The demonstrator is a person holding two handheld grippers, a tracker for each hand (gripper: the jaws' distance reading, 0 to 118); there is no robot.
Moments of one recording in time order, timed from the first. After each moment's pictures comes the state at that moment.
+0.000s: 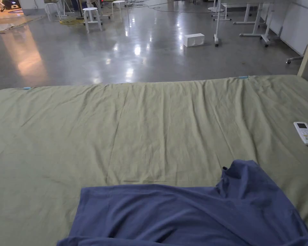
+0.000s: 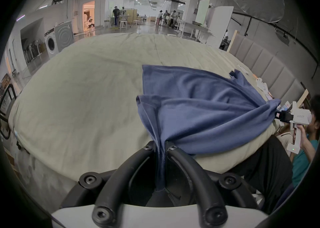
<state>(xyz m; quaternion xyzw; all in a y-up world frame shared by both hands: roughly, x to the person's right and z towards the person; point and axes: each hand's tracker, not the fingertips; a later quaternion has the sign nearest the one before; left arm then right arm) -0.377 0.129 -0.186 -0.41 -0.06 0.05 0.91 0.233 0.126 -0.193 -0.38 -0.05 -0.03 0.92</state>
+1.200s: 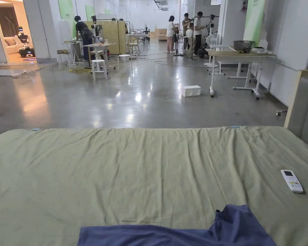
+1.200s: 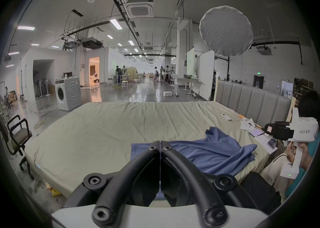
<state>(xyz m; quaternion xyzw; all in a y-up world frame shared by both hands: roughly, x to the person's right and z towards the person) -0.292 0.293 -0.097 -0.14 -0.04 0.00 0.99 0.136 0.262 -0.115 -0.14 0.08 -0.01 0.99</state>
